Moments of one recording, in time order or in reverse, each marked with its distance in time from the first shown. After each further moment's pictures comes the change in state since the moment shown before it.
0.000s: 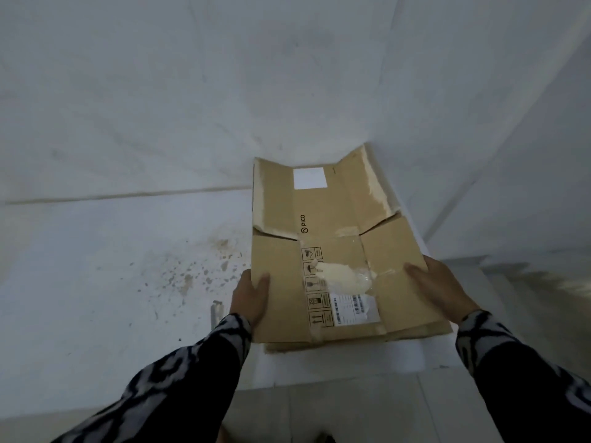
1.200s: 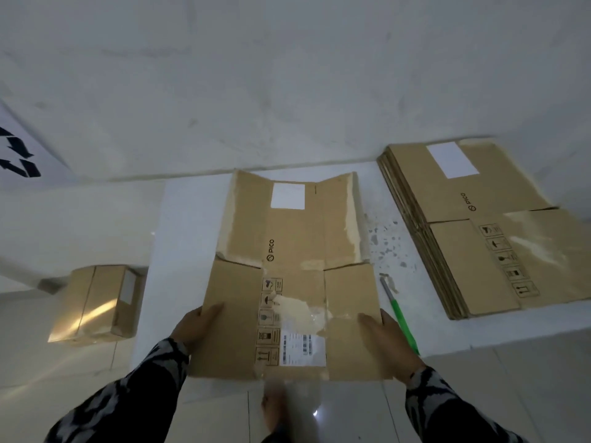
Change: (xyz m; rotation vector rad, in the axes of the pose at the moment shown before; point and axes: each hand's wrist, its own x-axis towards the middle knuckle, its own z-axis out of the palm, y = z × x) left_hand 0.122 -0.301 -0.465 0.070 -0.274 -0.342; right_hand -0.212 -0.174 0.483 0.318 -0.133 0.366
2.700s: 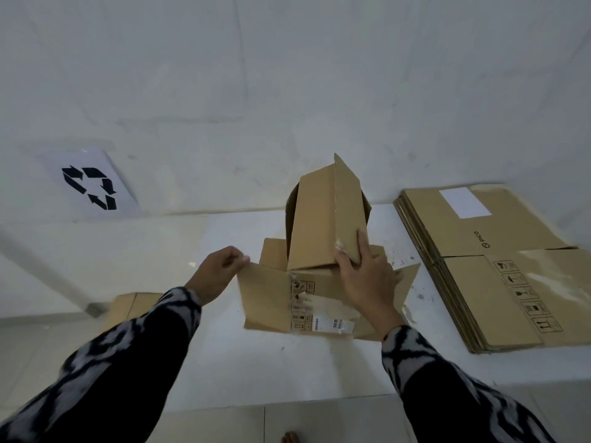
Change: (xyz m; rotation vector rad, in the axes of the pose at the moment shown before) left_hand -0.081 0.110 -0.056 0.080 0.160 0.763; right_hand -0.067 -0.143 0.041 -0.578 0.370 -0.596
